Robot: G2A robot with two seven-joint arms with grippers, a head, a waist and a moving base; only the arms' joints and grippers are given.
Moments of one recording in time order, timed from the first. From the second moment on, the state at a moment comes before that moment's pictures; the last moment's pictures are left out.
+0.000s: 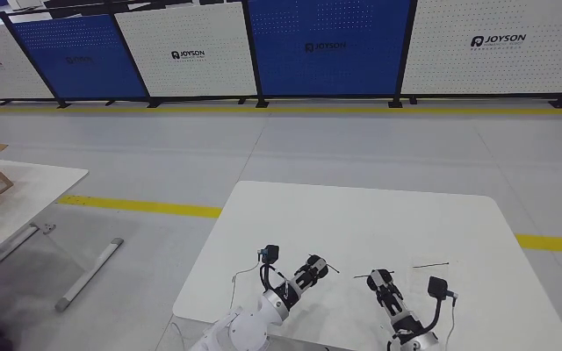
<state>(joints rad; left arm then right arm) 1.57 -1.20 -1.05 -1.69 0.11 -0.13 -0.05 -1.66 -1.11 1.07 -1.77 -0.19 -0.18 -0.07</state>
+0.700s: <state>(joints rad) 1.57 -1.20 -1.05 -1.69 0.11 -0.13 -0.05 -1.62 -1.13 1.02 -1.72 -0.28 -0.15 -0.10</state>
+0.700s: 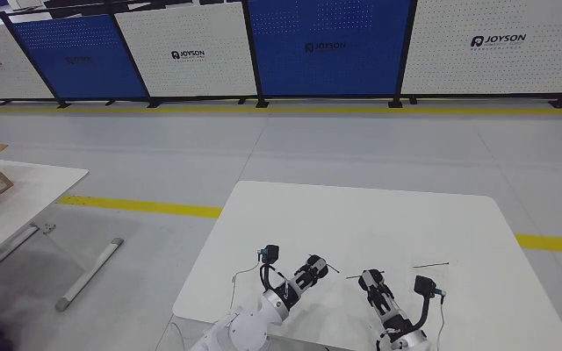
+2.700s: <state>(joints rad) 1.57 -1.20 -1.05 -1.69 0.11 -0.13 -0.05 -1.57 -1.20 0.99 -1.65 -0.28 -0.12 -0.11</state>
